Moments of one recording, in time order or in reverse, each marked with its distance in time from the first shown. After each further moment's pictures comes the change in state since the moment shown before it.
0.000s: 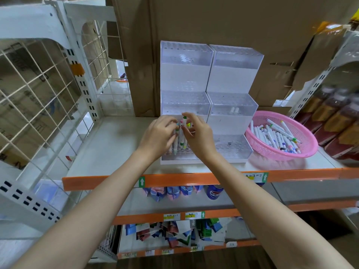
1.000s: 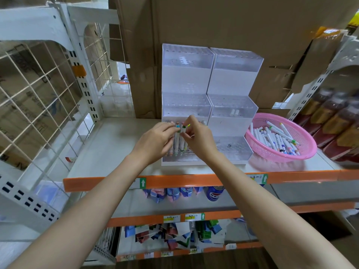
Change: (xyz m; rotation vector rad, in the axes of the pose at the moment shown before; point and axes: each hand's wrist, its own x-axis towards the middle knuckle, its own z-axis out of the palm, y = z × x) left_hand -0.015 -0.007 -0.011 -0.078 -0.074 0.009; right_hand 0.002 -0.002 -0.004 -0.076 -0.135 0.042
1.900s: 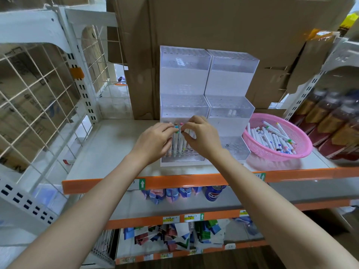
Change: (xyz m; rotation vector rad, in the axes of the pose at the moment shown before) left_hand 0.003 0.003 -0.005 0.070 -0.021 0.022; right_hand 0.002 0.005 -0.016 -0.291 0.070 -0.224
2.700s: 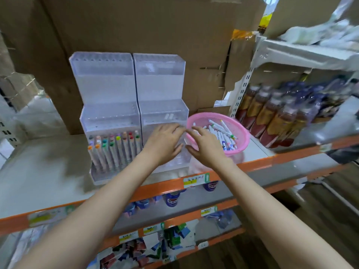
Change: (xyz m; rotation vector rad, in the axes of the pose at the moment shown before) left_hand 0.126 0.145 0.084 0.024 -0.143 0.149; right_hand -0.077 0.148 -0.096 -0.184 -0.251 0.293
